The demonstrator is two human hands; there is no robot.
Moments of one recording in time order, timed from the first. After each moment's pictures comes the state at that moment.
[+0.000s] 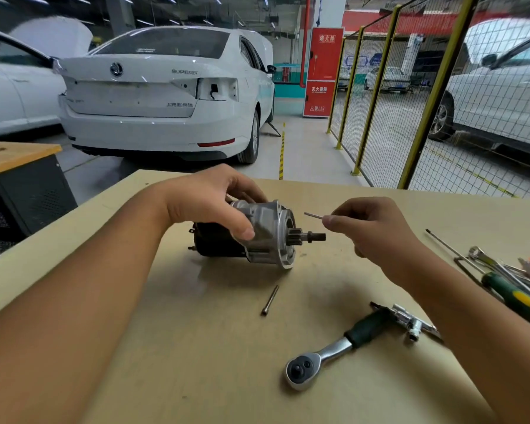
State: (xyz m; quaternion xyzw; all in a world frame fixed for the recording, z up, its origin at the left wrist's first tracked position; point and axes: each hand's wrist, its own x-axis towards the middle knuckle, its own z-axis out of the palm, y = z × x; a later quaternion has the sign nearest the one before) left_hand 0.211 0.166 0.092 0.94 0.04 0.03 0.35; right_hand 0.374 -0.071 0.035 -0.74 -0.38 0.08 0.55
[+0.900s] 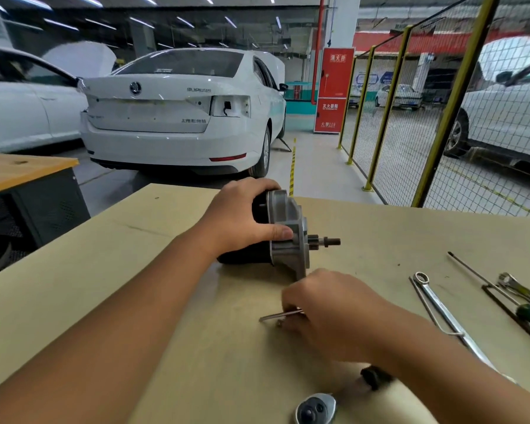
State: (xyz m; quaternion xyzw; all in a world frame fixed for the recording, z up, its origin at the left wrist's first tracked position) left_hand 0.254 0.169 0.046 0.93 0.12 0.29 0.21; right_hand 0.308 -0.046 0.023 -0.78 -0.63 -0.01 -0.02
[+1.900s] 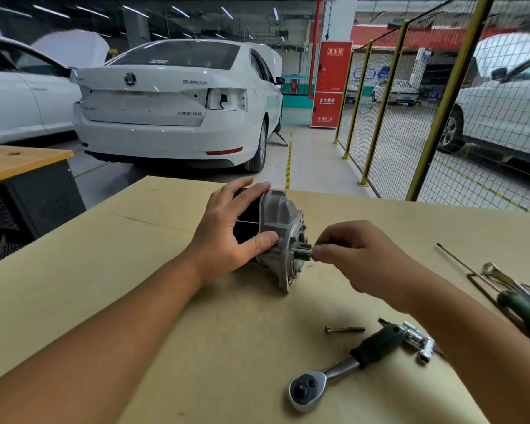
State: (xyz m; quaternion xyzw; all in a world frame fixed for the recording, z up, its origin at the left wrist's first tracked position) left_hand 0.222 0.154 0.001 0.89 0.06 0.39 0.24; right_hand 0.343 -0.069 0.045 -0.78 -0.43 0.16 0.42
